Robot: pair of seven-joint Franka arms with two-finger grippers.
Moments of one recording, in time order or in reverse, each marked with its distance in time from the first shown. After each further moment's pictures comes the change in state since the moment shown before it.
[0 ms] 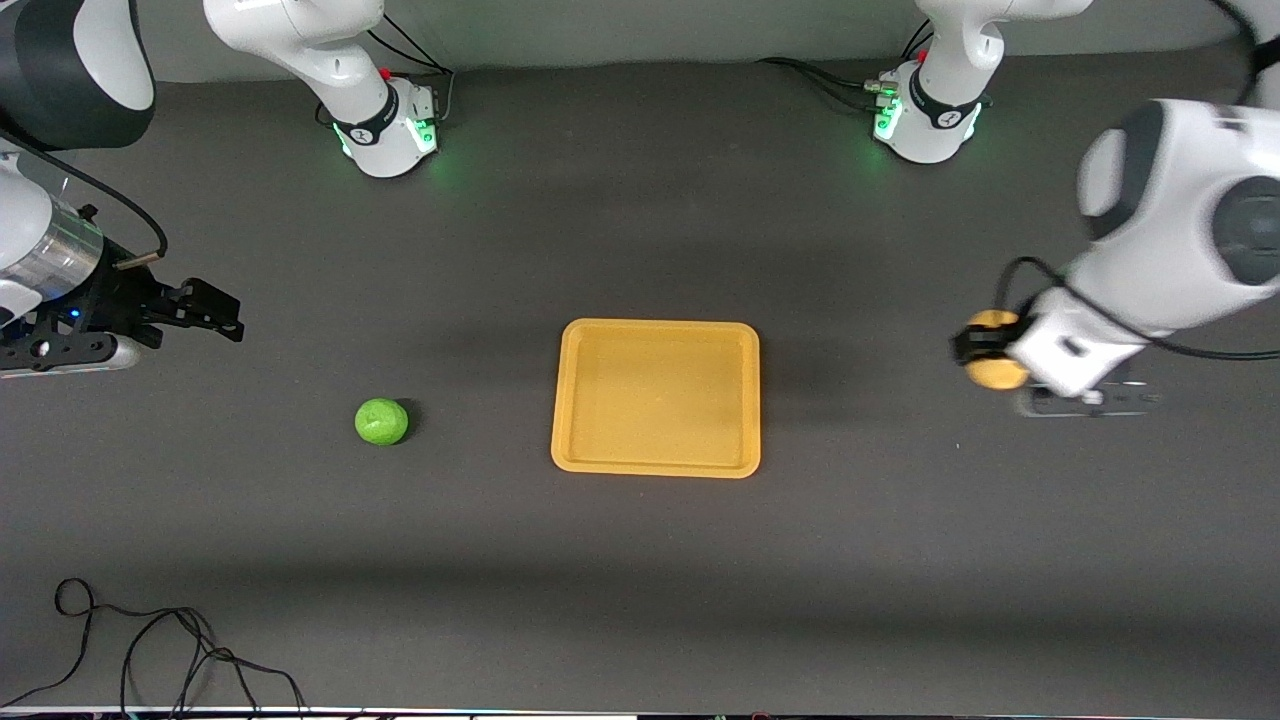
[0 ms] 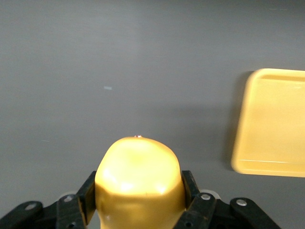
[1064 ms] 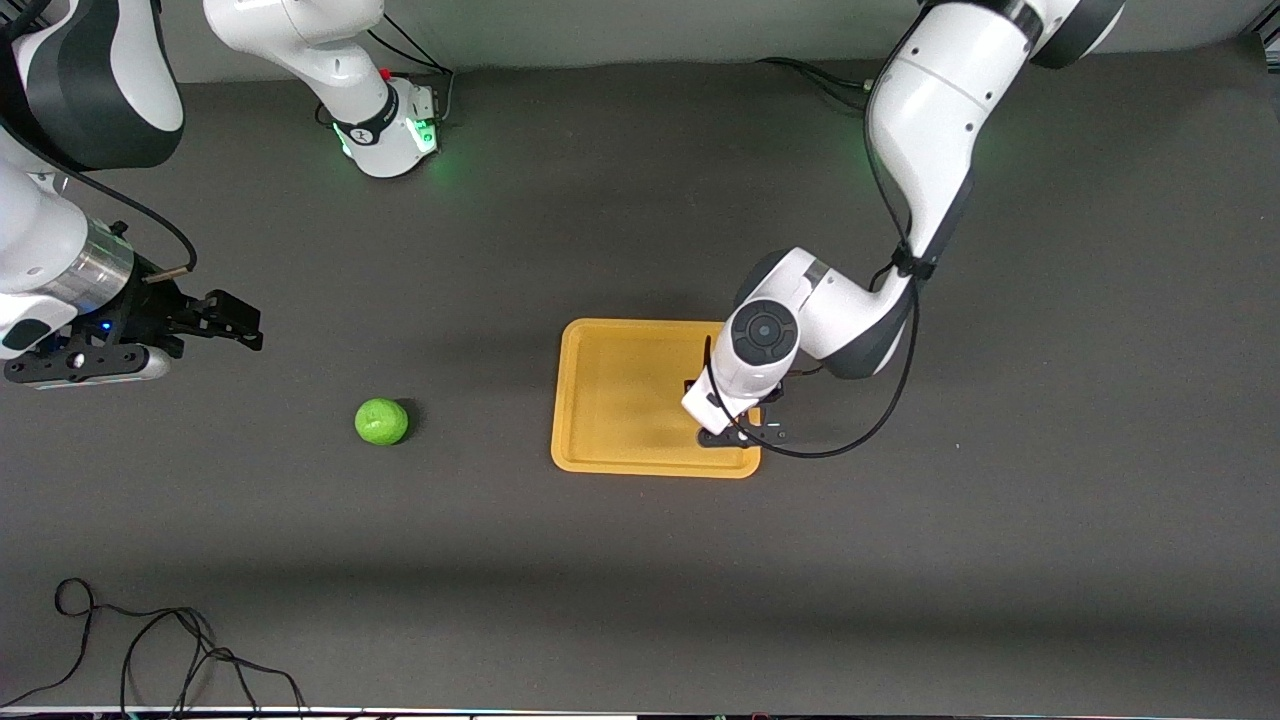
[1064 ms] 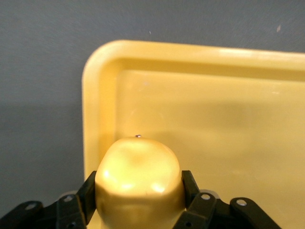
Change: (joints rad) left arm -0.291 0.521 -0.072 0.083 0.106 0.486 -0.353; right arm 0.009 0.006 0.004 -0.053 0.000 0.058 0.000
